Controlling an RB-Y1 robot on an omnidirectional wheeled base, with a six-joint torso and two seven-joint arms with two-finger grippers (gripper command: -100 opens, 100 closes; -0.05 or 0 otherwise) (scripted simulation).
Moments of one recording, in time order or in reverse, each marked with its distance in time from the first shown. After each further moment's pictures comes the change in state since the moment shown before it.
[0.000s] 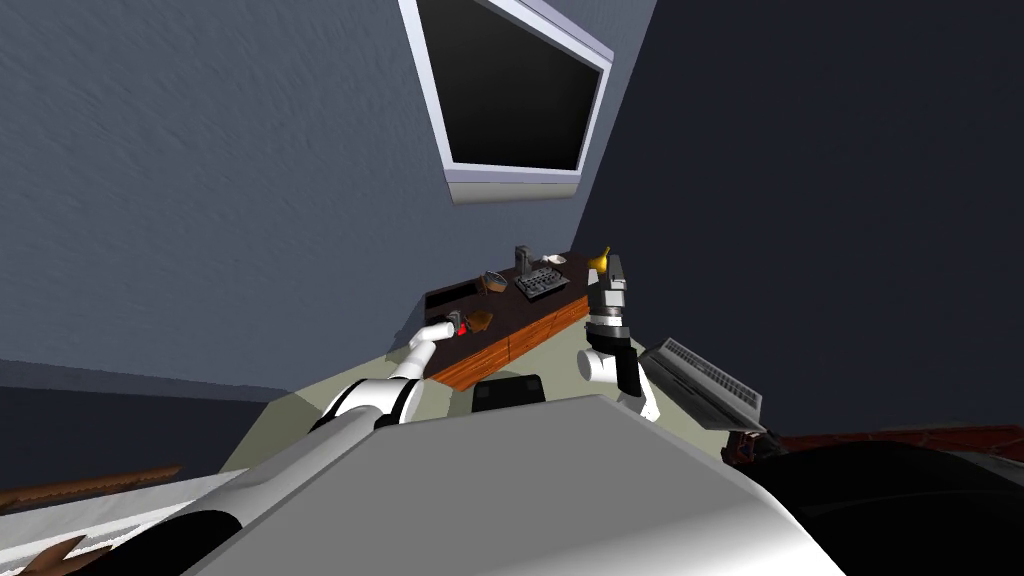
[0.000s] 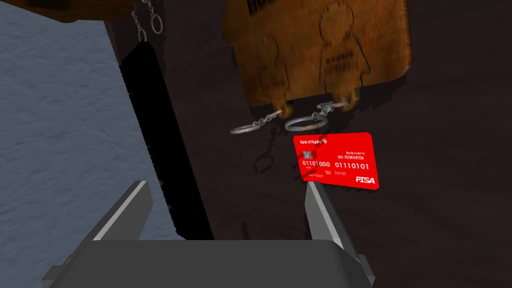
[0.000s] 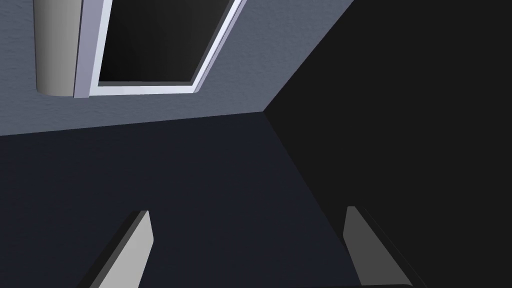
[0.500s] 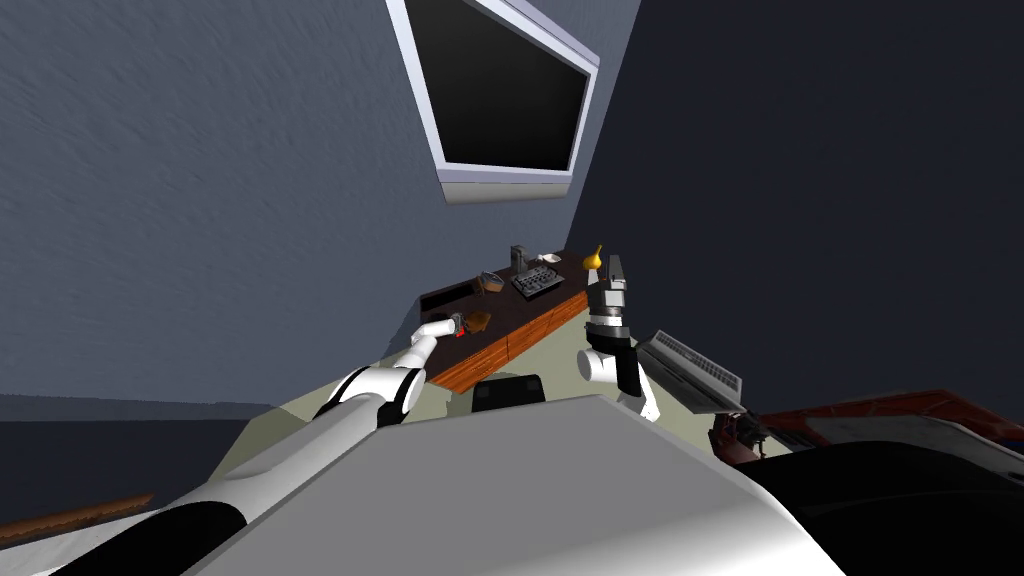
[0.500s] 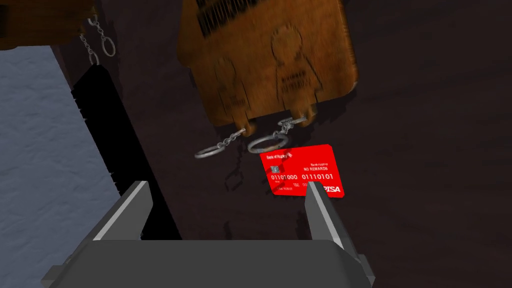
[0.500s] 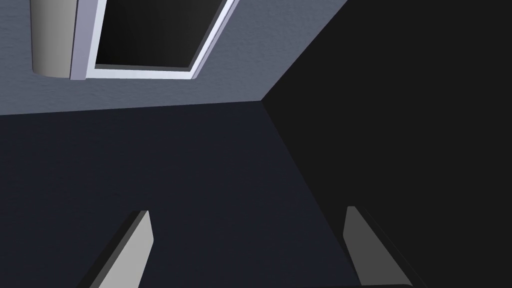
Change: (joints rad) left arm -0.088 0.006 -0.009 0.133 0.017 0.103 -0.001; right arm 0.000 0.000 0.000 0.000 0.000 0.000 0.000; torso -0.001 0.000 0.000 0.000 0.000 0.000
